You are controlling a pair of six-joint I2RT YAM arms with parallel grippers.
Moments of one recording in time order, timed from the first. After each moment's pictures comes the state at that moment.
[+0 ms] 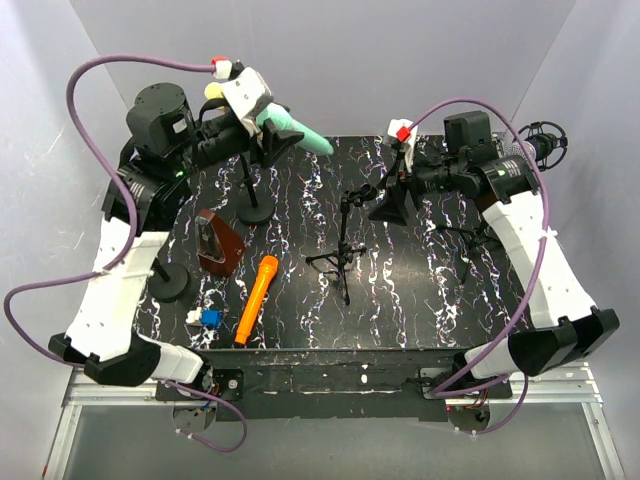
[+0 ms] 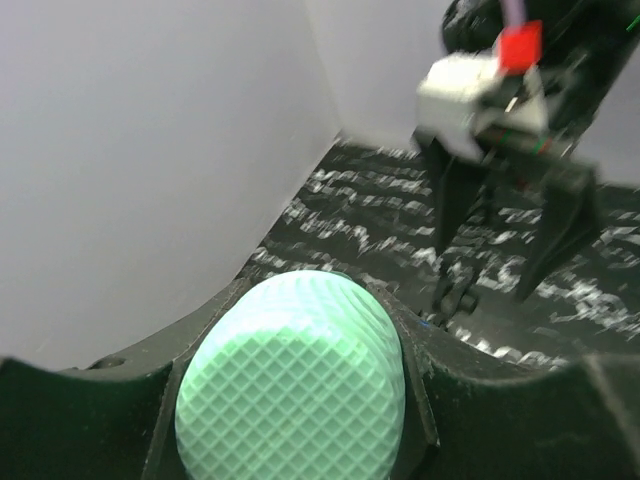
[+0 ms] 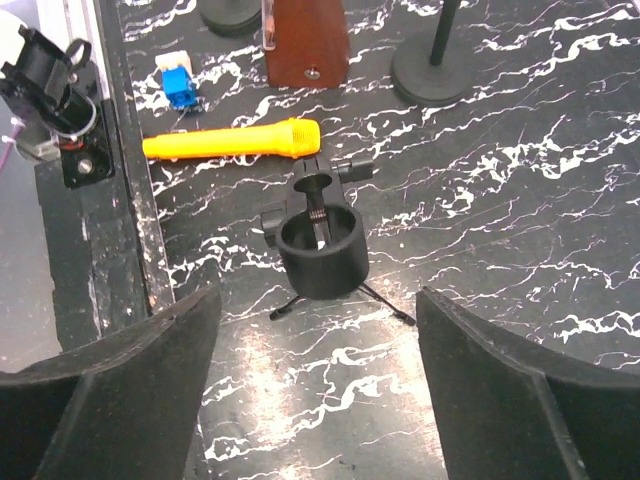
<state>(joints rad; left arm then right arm) -0.51 1.40 2.01 -0.57 0.53 0.25 0.37 1.41 1.68 -0.98 -0.87 -0.50</state>
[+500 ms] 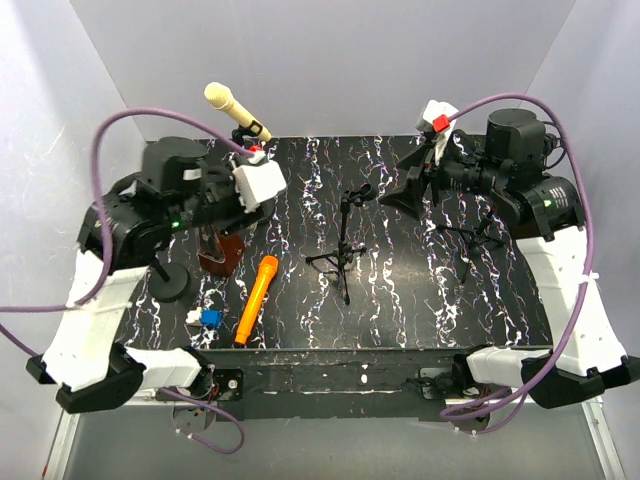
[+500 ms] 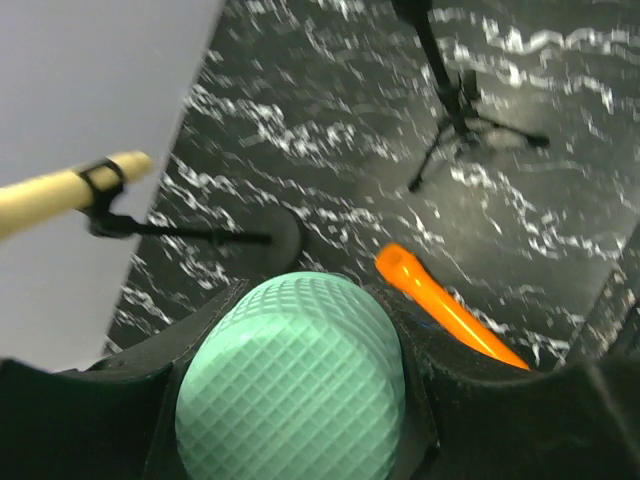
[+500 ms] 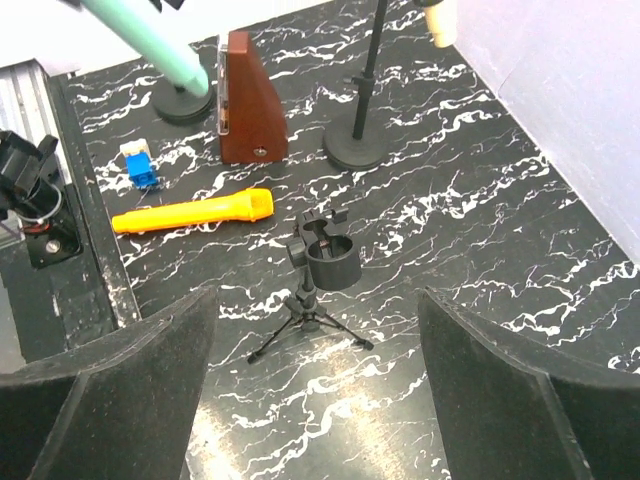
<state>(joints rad) -0.63 1.25 1.98 -1.21 0.15 0.66 0.37 1.25 1.75 -0.89 -0.74 -0.31</state>
